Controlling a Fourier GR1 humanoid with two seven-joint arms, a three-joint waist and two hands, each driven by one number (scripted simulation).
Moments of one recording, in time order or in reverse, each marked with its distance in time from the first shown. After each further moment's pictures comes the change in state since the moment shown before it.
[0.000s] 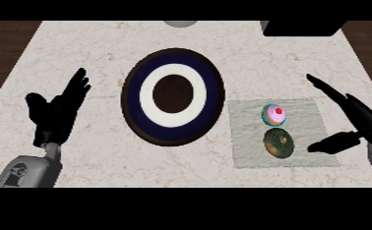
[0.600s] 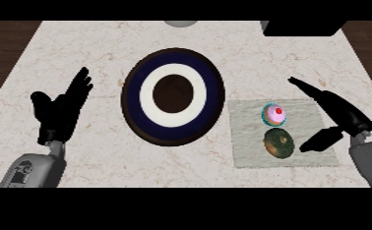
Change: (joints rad) left arm -0.013 -0.047 0.038 0.022 -0.052 -0.029 -0.001; right arm -0.052 0.030 0.074 -0.037 0.204 0.055 0.199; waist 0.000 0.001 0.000
